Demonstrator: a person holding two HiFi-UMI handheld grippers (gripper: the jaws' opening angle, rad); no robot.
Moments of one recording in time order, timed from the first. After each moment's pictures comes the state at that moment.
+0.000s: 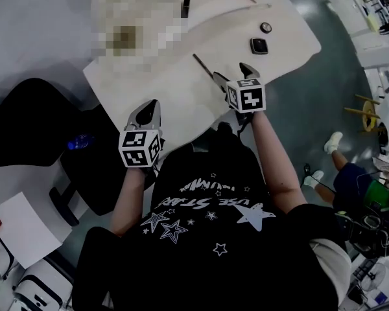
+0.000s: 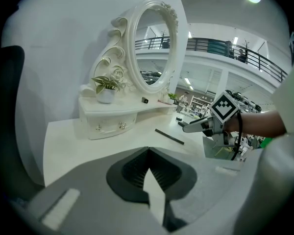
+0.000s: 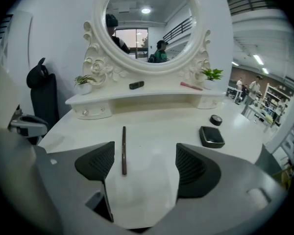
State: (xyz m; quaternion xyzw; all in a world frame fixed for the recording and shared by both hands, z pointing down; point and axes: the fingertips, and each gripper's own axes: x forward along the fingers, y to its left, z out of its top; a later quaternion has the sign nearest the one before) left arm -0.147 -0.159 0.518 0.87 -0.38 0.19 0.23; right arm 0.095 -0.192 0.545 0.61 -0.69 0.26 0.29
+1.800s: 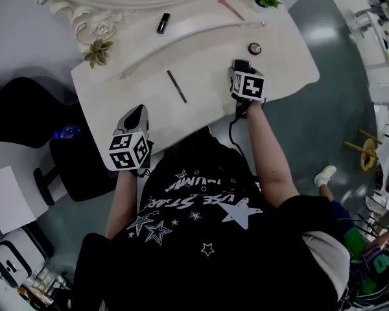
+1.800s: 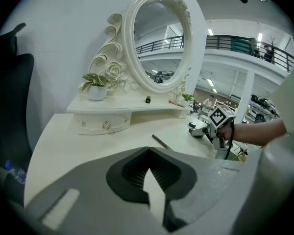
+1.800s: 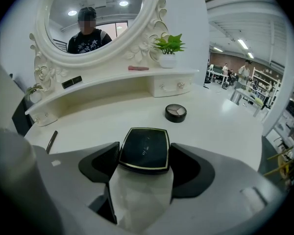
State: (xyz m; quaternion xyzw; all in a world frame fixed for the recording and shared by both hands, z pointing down) left arm -0.069 -0.169 0.515 0.80 -0.50 0.19 0.27; right arm 0.278 -0.257 0.593 0.65 -0.62 0.33 0.28
